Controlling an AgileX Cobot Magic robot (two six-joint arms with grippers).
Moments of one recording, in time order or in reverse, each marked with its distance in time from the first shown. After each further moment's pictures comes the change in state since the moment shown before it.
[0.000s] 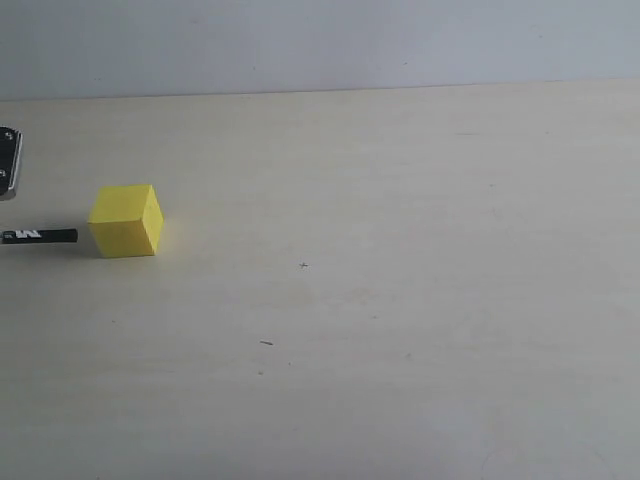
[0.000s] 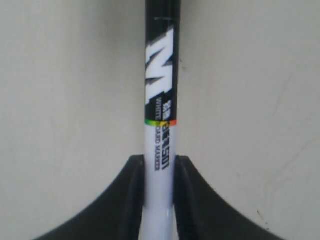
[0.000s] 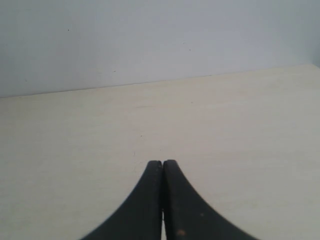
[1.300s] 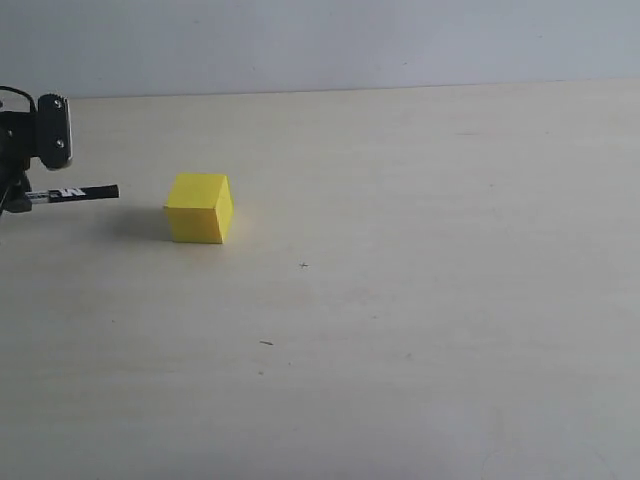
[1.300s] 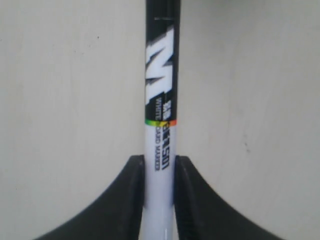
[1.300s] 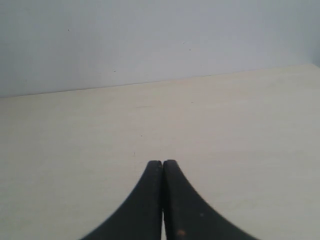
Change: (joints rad) left arm -0.164 -0.017 -0.002 0.182 -0.137 -0.381; right arm 0.000 0.000 0.000 0.000 0.000 0.000
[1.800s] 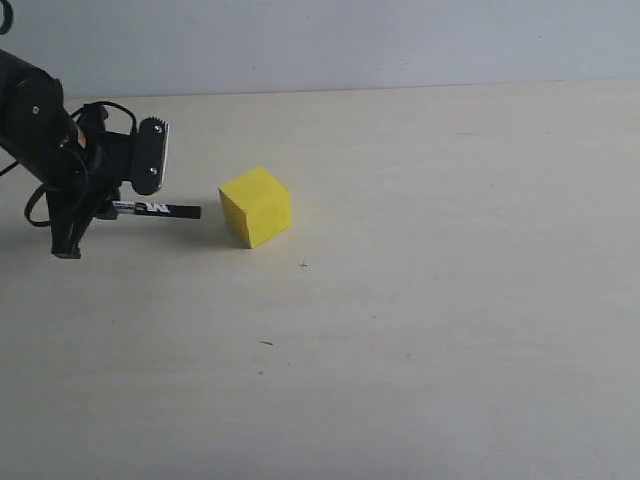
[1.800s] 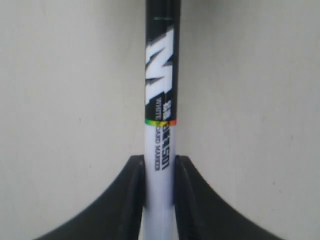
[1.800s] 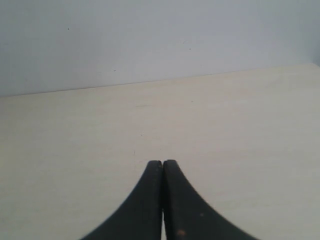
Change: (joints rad) left arm -0.223 0.041 0.000 0.068 -0.035 -0.065; right arm 0.000 0.000 0.000 0.000 0.002 0.000
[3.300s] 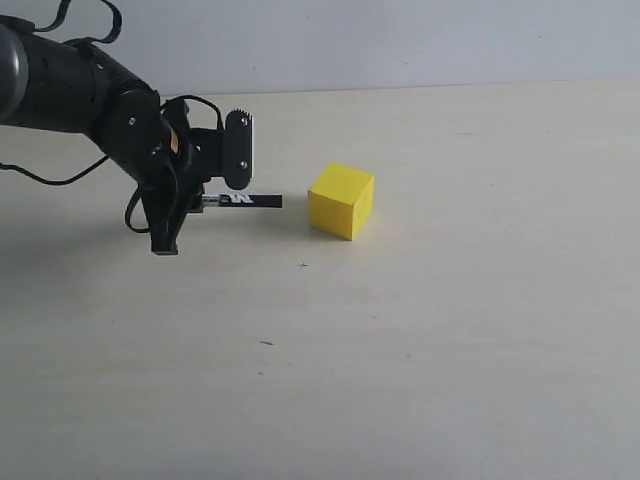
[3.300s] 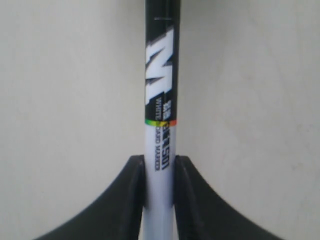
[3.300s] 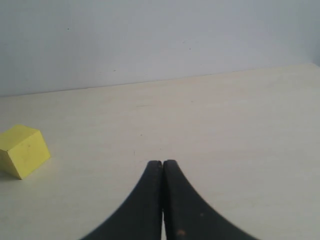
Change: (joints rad) left arm -0.207 0.076 -0.102 0.015 -0.028 -0.207; right arm 0.000 0.000 0.000 0.000 0.002 0.000
